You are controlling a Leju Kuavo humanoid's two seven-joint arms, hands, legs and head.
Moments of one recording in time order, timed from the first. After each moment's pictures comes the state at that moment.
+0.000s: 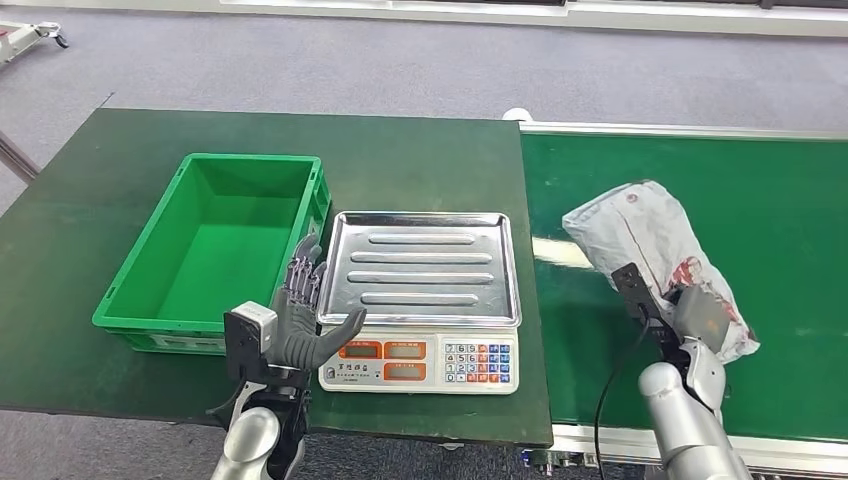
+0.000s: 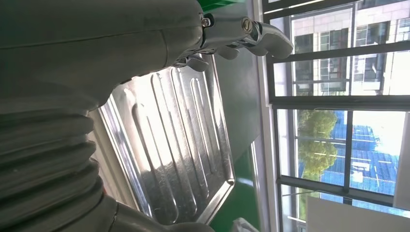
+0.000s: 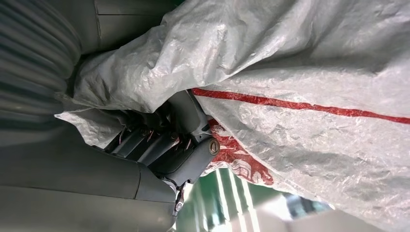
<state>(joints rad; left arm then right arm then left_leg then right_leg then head) -0.03 -0.20 -0.20 -1.36 -0.05 0.01 -0.42 -0.47 -0.03 -0.17 -0.73 1.03 -0.48 0.00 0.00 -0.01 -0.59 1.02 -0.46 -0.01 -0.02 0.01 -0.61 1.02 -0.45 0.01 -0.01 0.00</state>
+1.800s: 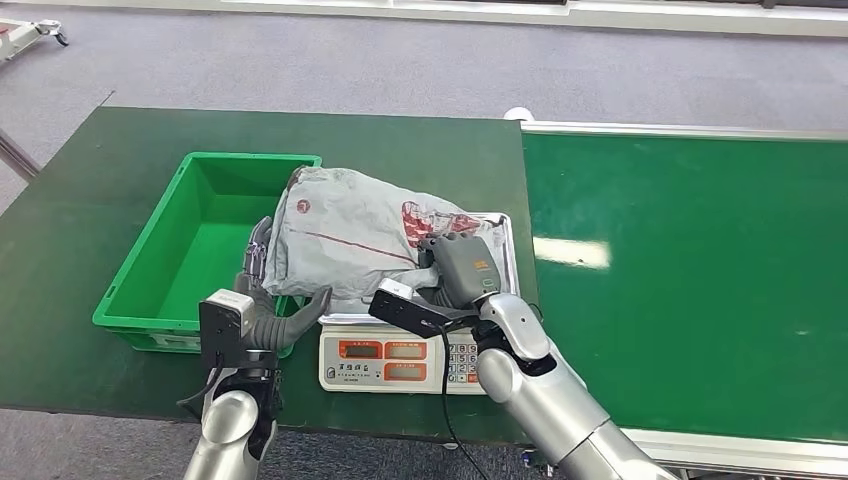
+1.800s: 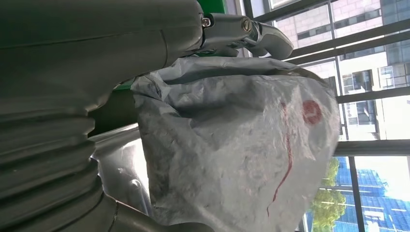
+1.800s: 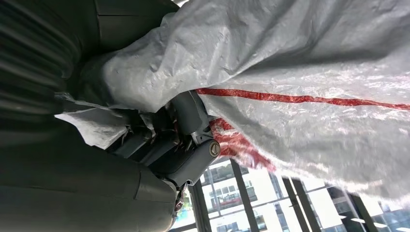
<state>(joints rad) -0.07 -0.17 -0.09 -1.35 -0.16 0.09 -0.45 -0.54 0.15 0.70 -1.06 0.81 -0.25 -0.04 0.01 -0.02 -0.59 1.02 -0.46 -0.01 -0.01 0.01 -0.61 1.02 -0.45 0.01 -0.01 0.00</state>
